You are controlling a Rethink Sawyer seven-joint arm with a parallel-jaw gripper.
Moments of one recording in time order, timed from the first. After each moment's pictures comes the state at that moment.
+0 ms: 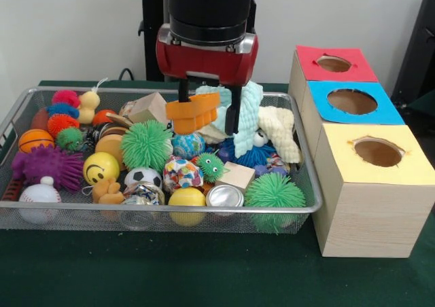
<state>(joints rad) -0.37 -0.62 0.20 1.26 -0.22 0.92 1.86</state>
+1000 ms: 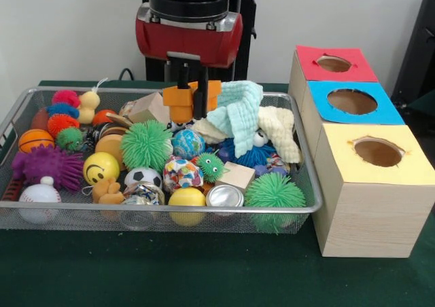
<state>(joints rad) -0.40 -0.65 0.20 1.27 -0.20 0.92 1.86</state>
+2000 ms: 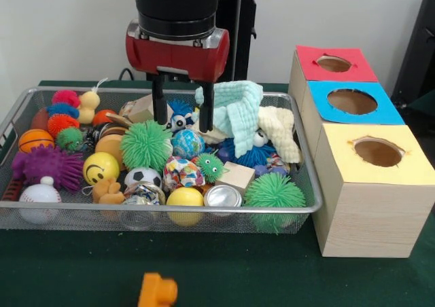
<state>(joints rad) -0.41 -0.62 0.20 1.26 -0.21 0.92 1.86</state>
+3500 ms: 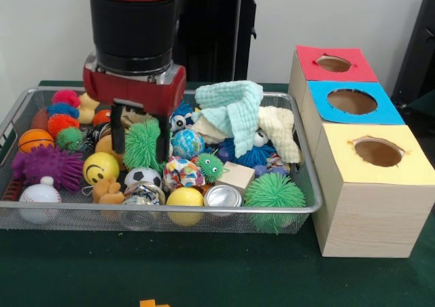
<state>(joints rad) -0.46 -0.55 0.21 1.20 -0.28 0.86 1.86</state>
